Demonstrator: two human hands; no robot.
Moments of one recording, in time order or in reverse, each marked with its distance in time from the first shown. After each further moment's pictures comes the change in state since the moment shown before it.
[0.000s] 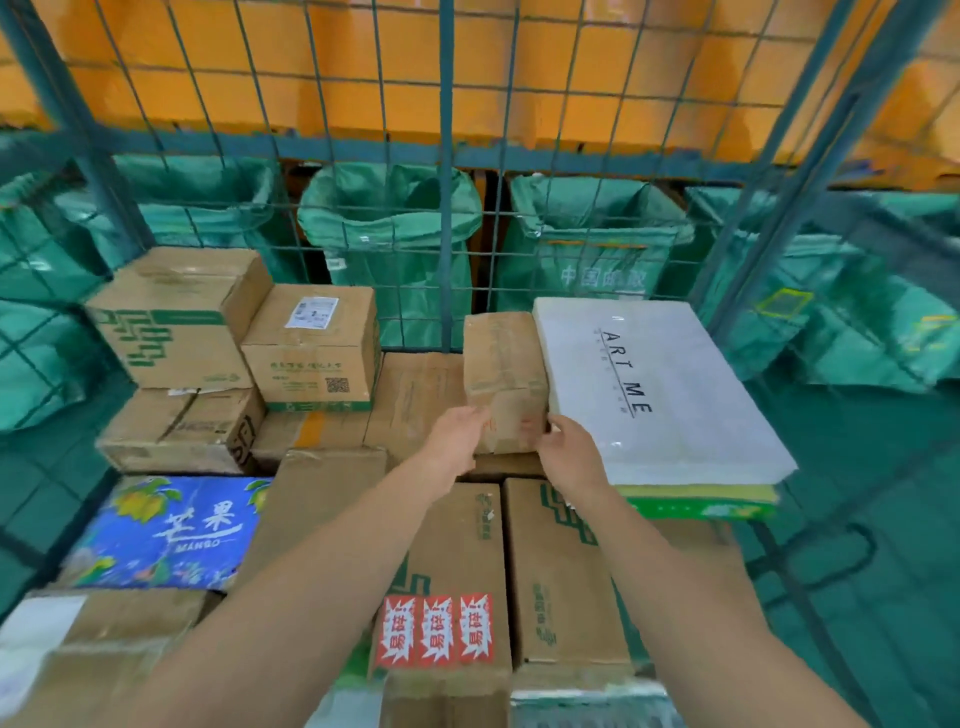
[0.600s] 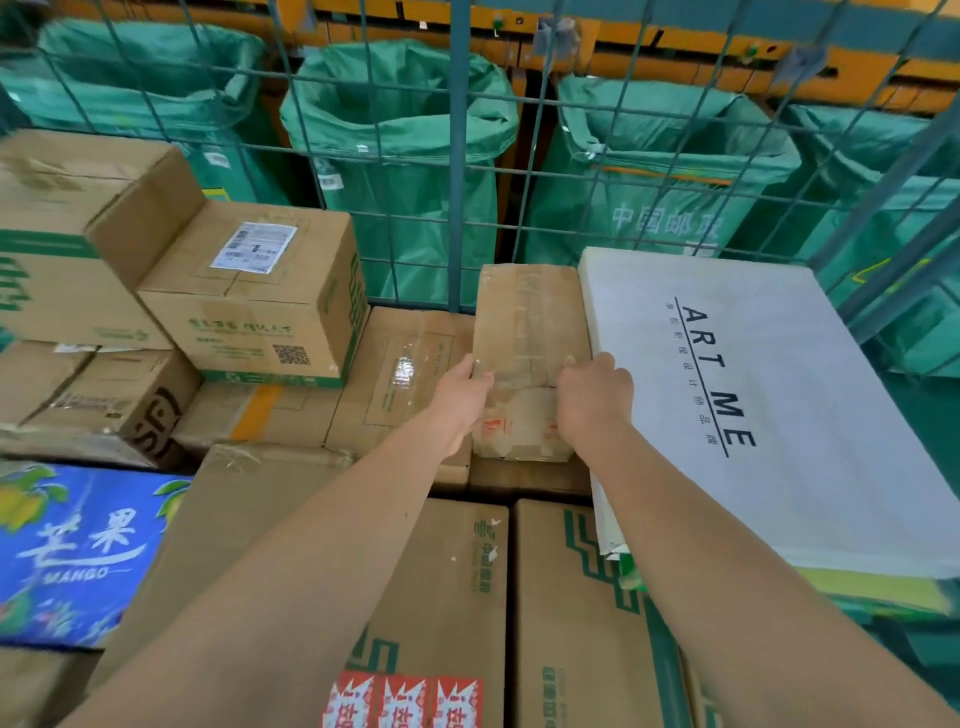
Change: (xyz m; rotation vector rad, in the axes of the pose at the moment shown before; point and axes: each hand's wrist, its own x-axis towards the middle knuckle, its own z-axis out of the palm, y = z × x) left_hand 0.223 -0.021 0.020 -0.135 0.043 -0.070; right_hand 0.208 0.018 0.045 -1.307 -0.086 -0.229
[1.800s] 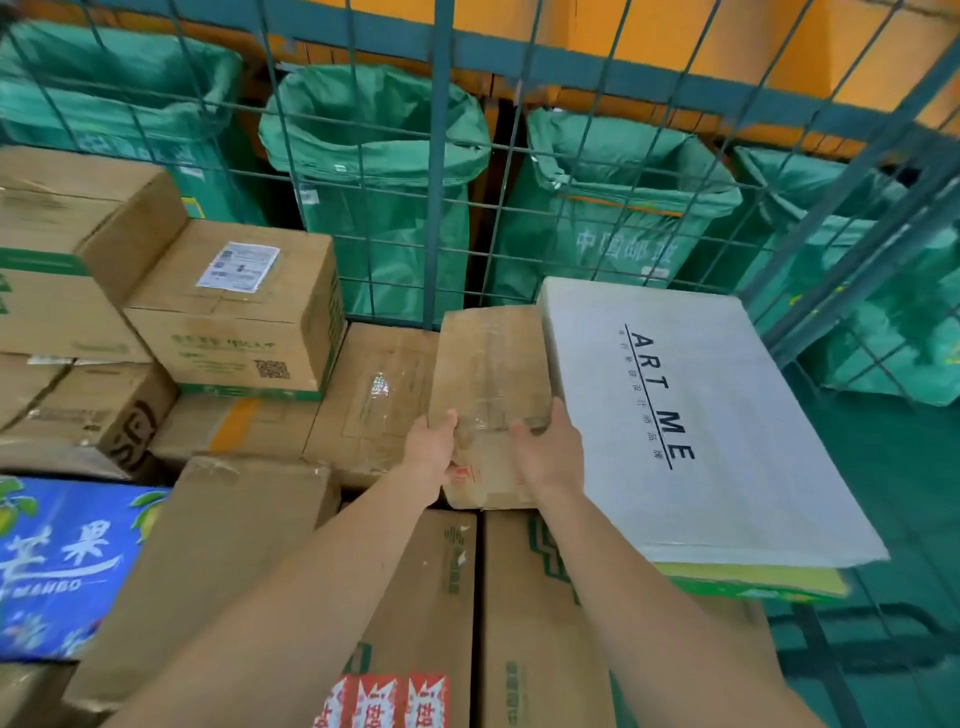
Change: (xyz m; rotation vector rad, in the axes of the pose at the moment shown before) left_hand -0.020 -0.031 0.003 -0.251 0.132 -0.147; right_hand -0.056 -0.019 0.013 1.301 0.102 0.392
